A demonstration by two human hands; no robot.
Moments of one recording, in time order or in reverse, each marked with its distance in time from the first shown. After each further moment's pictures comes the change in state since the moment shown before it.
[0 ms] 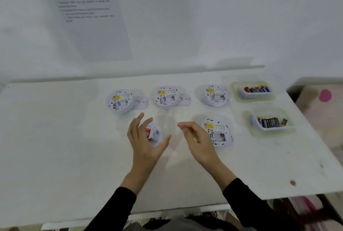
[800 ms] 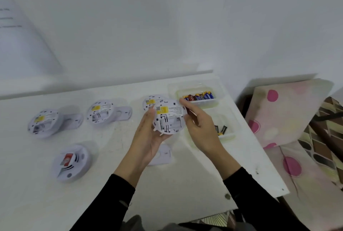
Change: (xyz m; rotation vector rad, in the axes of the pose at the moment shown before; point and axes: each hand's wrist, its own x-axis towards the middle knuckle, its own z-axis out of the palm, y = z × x) left_hand 0.045 0.174 0.149 -1.177 -0.468 -0.830; right_hand 0.051 0.010 -0.204 0.054 0.094 -0.116
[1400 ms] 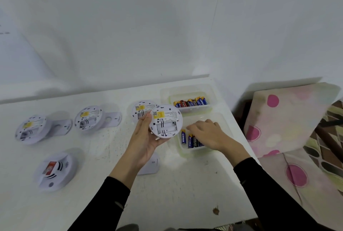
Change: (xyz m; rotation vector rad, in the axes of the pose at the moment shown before) left_hand 0.031 -0.021 0.018 -0.044 0.069 -0.050; right_hand 0.039 0.031 -0.078 -0.912 -0.453 0.333
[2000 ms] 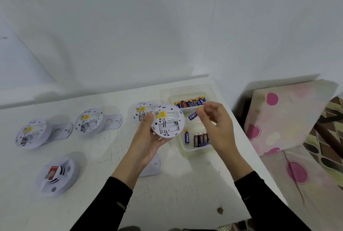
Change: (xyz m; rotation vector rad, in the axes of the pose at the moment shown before) left_hand 0.002 0.005 0.002 -0.032 -0.039 -0.029; right_hand -0.027 -0.022 0.001 0.925 0.722 -0.176
